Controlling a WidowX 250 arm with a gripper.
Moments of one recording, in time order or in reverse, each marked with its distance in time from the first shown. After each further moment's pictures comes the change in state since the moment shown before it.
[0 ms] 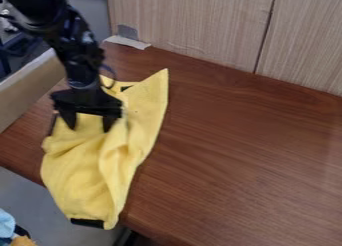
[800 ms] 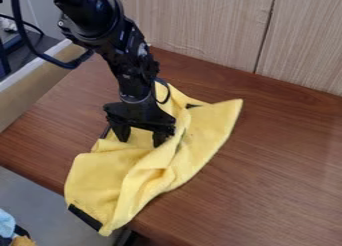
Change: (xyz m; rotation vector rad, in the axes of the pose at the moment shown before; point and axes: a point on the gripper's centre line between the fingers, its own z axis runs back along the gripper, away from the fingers) arm -0.020 -0.075 0.008 -0.112 0.017 -0.168
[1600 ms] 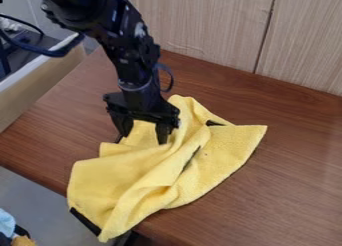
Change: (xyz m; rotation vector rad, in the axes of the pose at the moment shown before) arm 0.004 -0.002 0.041 -0.014 -0.070 -0.029
